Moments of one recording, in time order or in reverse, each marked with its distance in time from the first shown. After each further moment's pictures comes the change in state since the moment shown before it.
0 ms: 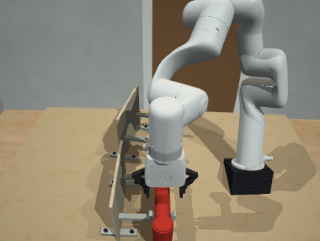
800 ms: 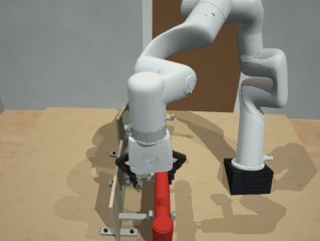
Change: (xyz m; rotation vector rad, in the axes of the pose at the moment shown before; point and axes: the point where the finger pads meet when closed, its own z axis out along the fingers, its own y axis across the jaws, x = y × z) arm -0.005 -0.033 -0.059 -0.028 -0.014 -0.066
